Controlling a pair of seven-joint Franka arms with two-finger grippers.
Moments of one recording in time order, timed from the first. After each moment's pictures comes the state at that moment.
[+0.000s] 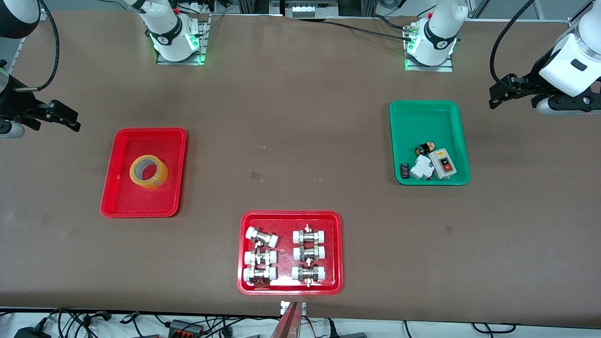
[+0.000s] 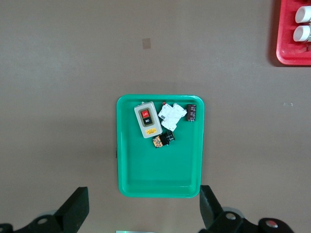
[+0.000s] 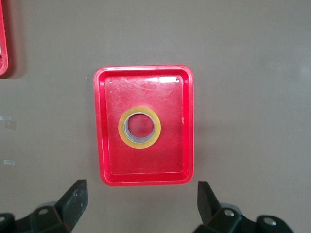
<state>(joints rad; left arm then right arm) 0.00 -0.06 -0.09 -1.64 0.00 1.53 -0.13 -0.07 -0.02 0.02 -1.75 -0.03 1.76 -0.04</state>
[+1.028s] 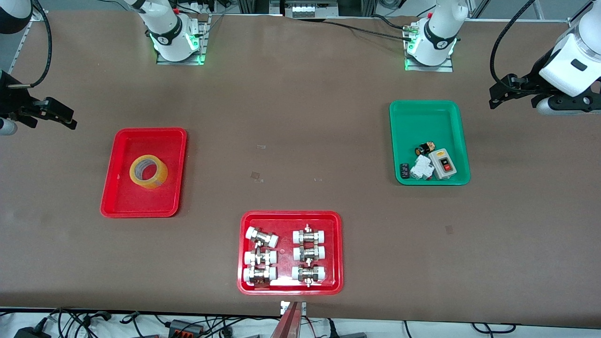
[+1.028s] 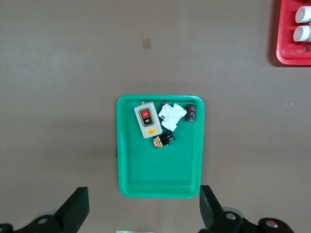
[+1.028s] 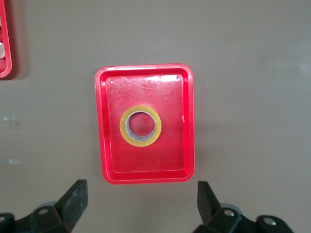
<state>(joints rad) 0.00 -0.06 -0.09 -1.64 0.00 1.53 -0.13 -0.09 -0.03 0.02 -1.74 -0.02 1.74 -0.04</state>
